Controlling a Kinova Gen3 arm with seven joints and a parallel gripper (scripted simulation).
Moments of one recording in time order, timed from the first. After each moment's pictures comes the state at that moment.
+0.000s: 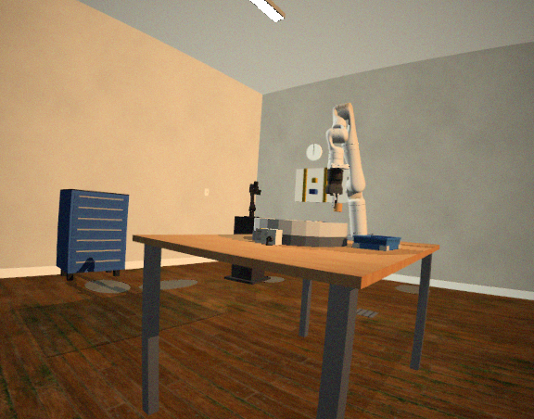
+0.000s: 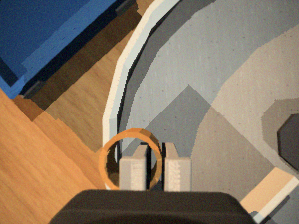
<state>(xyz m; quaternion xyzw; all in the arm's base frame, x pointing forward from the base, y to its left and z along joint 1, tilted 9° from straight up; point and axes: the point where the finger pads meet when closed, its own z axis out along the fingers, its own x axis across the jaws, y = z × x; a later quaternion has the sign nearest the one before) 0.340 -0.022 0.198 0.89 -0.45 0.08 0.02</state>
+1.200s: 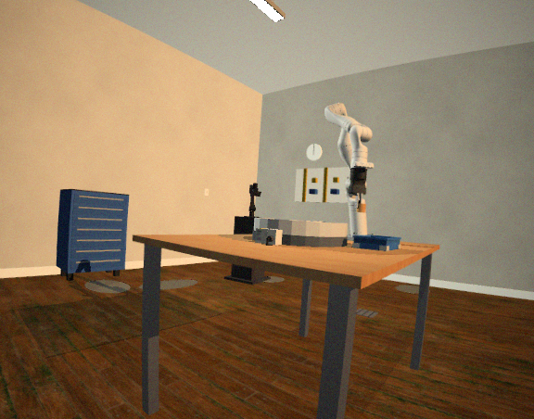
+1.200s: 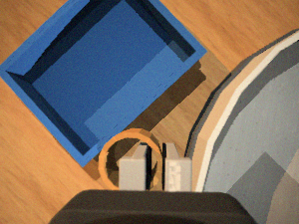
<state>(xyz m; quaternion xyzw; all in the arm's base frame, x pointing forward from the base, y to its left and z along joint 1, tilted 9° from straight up) 0.349 0.091 0.189 0.88 -0.46 0.09 0.02</state>
